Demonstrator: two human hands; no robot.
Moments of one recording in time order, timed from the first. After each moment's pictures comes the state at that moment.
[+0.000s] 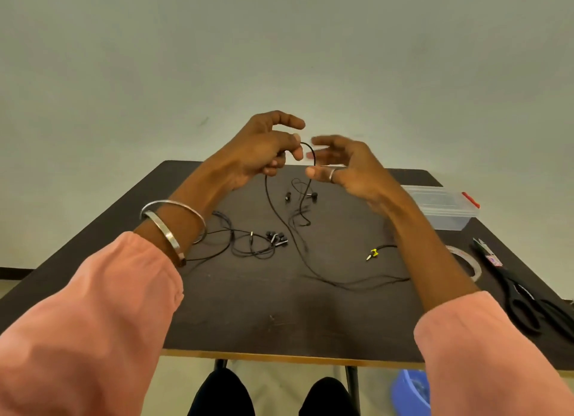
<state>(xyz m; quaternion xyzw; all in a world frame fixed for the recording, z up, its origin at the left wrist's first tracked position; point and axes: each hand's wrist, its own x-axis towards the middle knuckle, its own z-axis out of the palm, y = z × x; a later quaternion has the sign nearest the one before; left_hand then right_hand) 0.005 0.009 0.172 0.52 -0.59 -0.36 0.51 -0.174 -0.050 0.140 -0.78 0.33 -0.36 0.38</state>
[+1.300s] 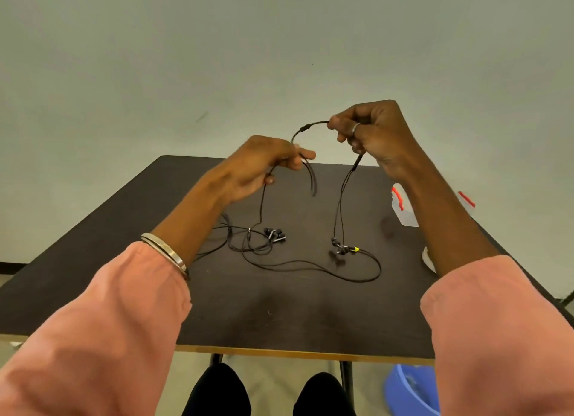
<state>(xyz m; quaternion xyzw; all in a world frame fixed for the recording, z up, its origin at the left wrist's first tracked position) 0.010 0.007 0.144 0.49 -0.60 -0.42 0.48 -0.187 -0.071 0.176 -0.76 0.30 -0.46 0.33</state>
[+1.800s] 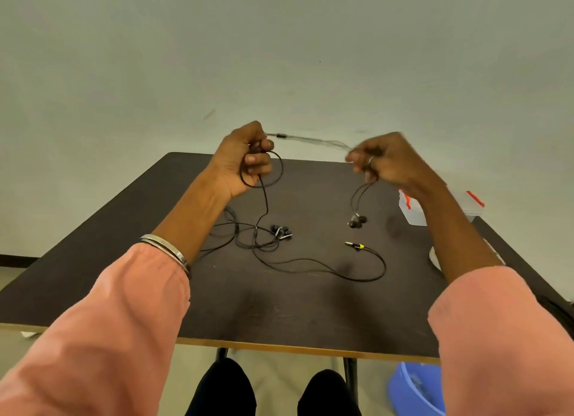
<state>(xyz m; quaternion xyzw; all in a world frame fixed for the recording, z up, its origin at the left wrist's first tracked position) 0.035 0.003 0.136 0.37 -0.35 -0.54 0.67 -0.210 -0.093 0.139 -0.78 0.36 -0.38 0.34</state>
